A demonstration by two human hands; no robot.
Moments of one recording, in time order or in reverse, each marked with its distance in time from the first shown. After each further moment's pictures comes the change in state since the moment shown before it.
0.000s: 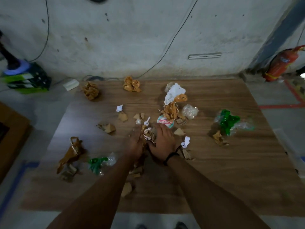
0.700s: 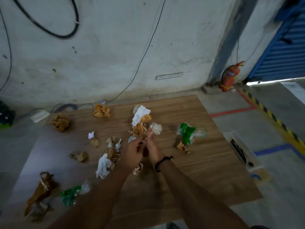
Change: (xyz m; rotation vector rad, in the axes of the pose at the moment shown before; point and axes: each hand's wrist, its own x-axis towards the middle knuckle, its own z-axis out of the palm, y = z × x) left_hand -0.009 0.145 0.016 -0.008 -0.113 0.372; right_hand 0.002 0.037 -0.077 1.015 -0.193 0.494
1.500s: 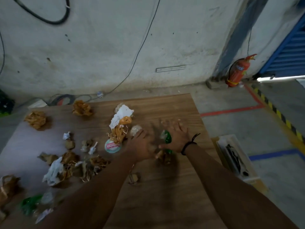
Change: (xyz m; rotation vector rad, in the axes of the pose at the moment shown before) left_hand 0.103 0.025 0.102 0.659 -0.396 0.009; right_hand 0.041 -0.047 -0.213 -1.293 -0.017 -0.119
